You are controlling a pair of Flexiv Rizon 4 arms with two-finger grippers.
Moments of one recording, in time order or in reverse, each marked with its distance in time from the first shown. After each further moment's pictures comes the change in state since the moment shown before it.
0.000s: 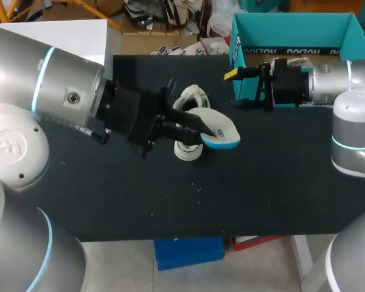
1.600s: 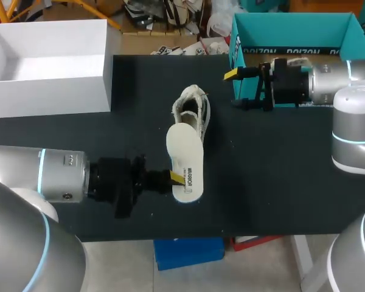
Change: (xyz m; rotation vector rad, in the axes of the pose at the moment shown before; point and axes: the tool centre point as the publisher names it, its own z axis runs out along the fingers) left arm 0.140 0.115 0.019 -0.130 -0.177 0.422; right arm 0.000 0.000 0.000 0.000 0.000 0.000
